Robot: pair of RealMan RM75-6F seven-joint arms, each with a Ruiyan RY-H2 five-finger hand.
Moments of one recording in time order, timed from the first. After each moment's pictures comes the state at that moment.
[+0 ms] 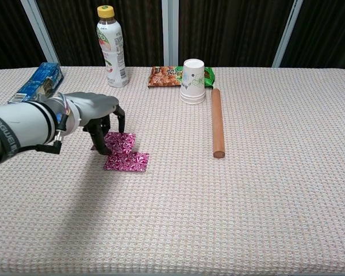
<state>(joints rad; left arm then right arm) -0.96 -1.76 -0.21 -1.52 0.36 1.07 0.93 0.00 -1.04 0.05 -1.56 -1.50 1.52 0.17</state>
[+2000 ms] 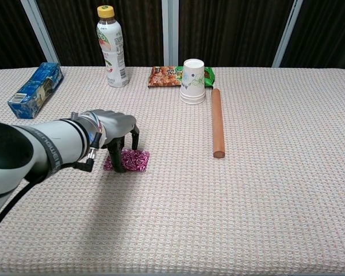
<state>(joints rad) -1.04 -1.88 -0.23 -1.46 0.20 1.13 1.05 0.00 -1.05 0.05 -1.52 -1.49 1.50 0.20</state>
